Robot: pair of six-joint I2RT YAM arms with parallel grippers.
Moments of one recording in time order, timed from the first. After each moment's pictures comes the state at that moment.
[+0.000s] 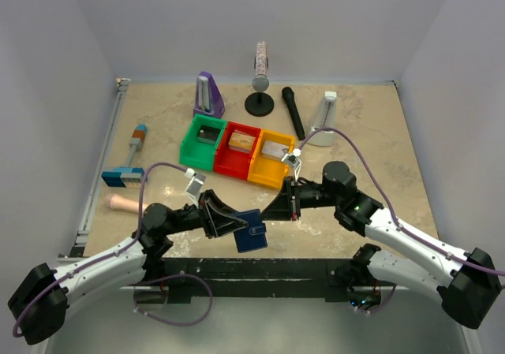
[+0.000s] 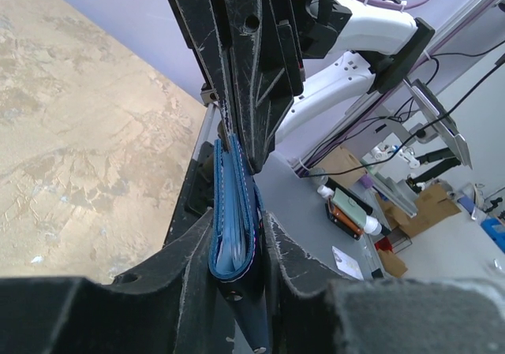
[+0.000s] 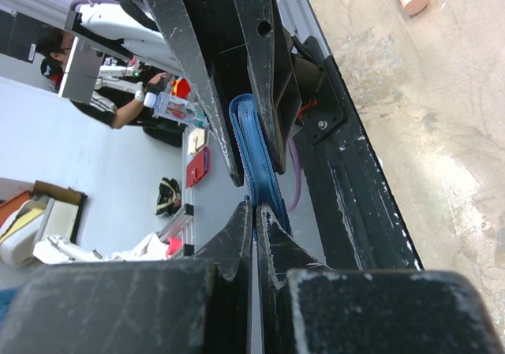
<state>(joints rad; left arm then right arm) -0.81 0.69 0.12 0.83 0.57 -0.86 0.75 0.92 0.57 0.16 -0.80 0.85</state>
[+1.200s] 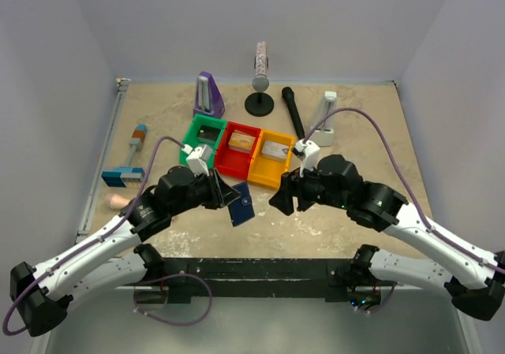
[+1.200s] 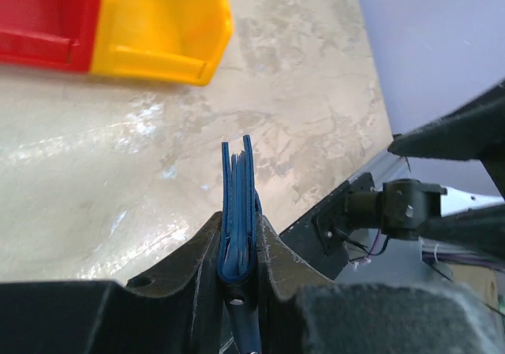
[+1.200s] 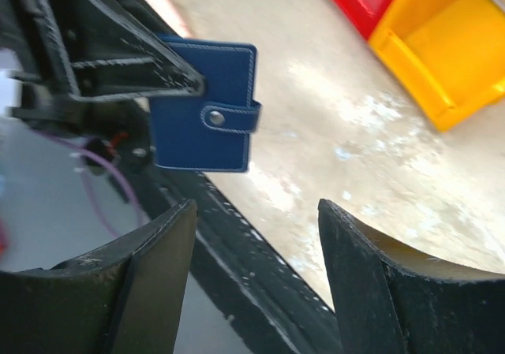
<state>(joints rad) -0.81 0.77 0.61 -0.21 0.09 -0.81 0.88 0.87 0.94 -0.57 -0.12 0.48</state>
